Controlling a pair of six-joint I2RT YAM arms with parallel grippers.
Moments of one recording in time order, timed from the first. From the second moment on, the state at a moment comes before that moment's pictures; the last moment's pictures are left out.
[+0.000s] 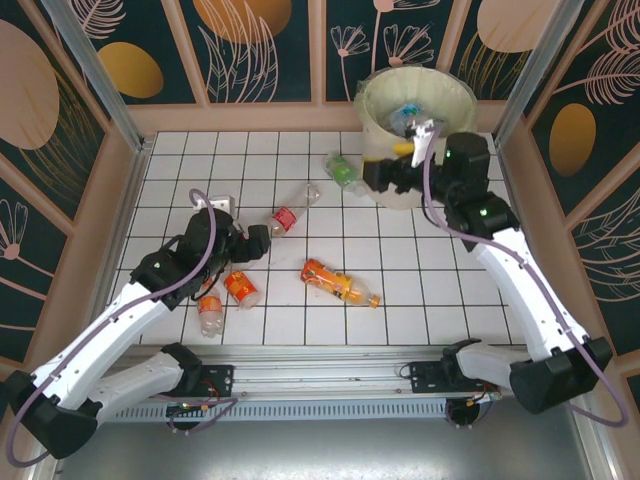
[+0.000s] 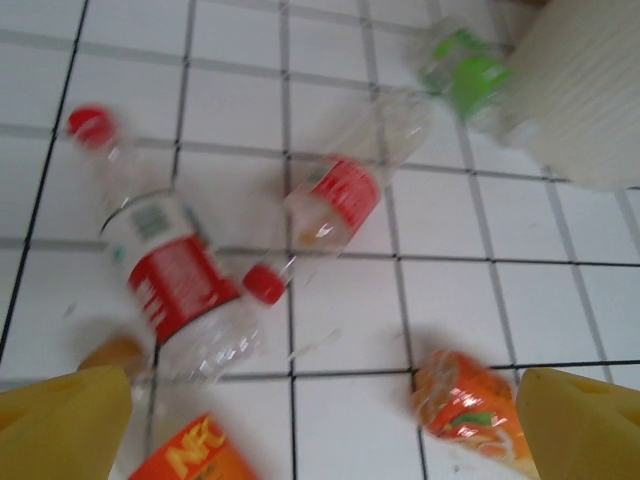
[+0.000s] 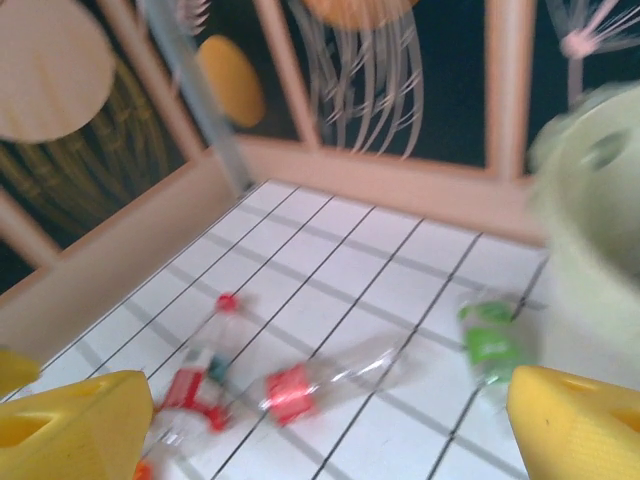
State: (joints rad) left arm -0.63 0.96 0.94 -0.74 -0.27 -0.62; right arm 0.38 1.15 1.22 -0.32 -0.43 0.16
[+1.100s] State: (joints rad) left arm -0.63 1.32 0.78 -0.87 -0.11 -0.96; right arm 0.48 0.83 0.82 -0.25 -0.58 0.23
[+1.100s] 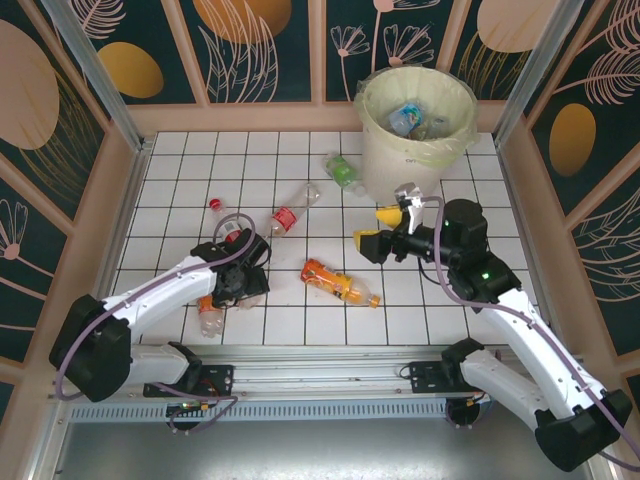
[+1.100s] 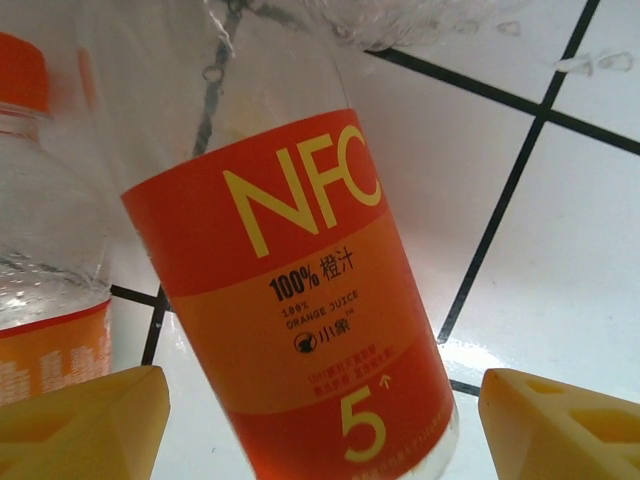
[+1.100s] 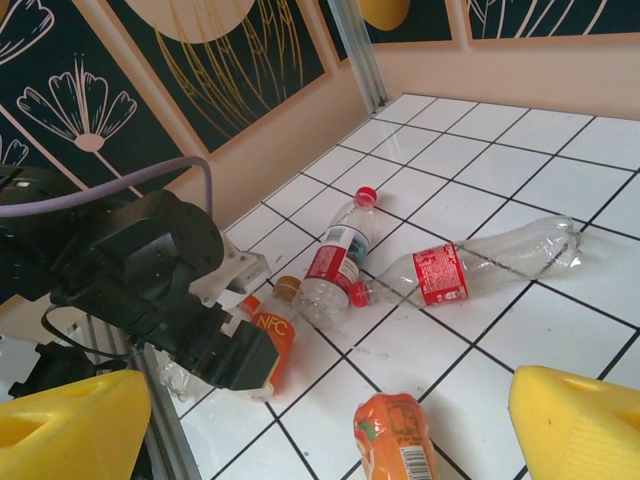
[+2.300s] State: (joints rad) left arm -0.61 1.25 1.03 -0.86 -0.15 -0.84; right arm 0.48 0.81 0.79 -0.18 -0.56 0.34
